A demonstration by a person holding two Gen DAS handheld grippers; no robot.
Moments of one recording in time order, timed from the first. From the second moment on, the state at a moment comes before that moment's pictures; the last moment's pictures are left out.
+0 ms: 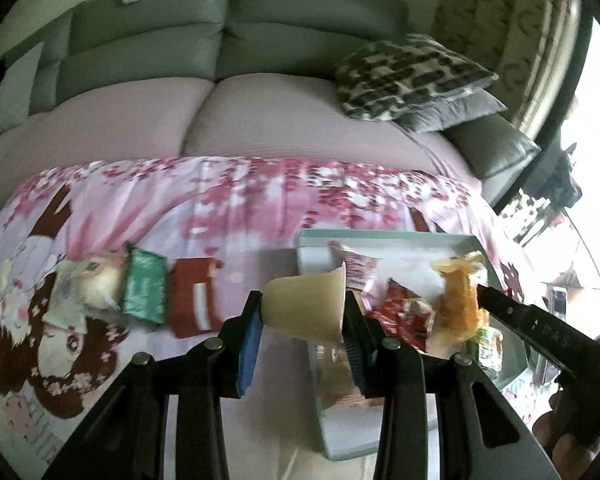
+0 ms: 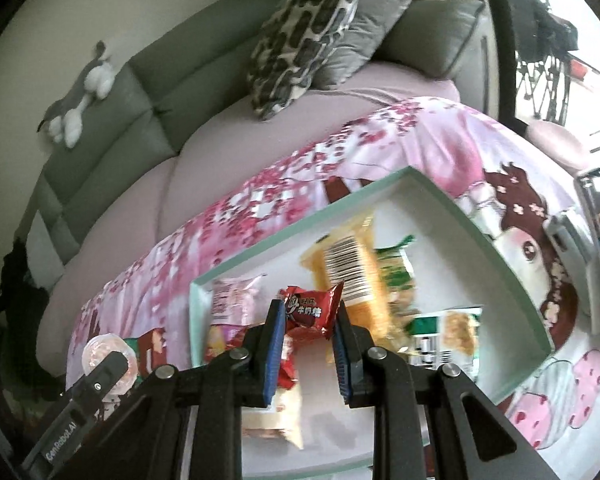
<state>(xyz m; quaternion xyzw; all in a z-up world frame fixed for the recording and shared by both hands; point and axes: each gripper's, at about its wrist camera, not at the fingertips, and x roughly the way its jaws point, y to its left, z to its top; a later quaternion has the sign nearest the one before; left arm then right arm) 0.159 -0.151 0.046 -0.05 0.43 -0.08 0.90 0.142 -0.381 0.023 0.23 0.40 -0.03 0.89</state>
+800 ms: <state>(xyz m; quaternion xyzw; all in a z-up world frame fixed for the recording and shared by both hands) 0.169 -0.225 0.006 0.01 0.46 -0.15 0.87 0.147 -0.377 0.004 0.22 0.44 -0.02 0.87</state>
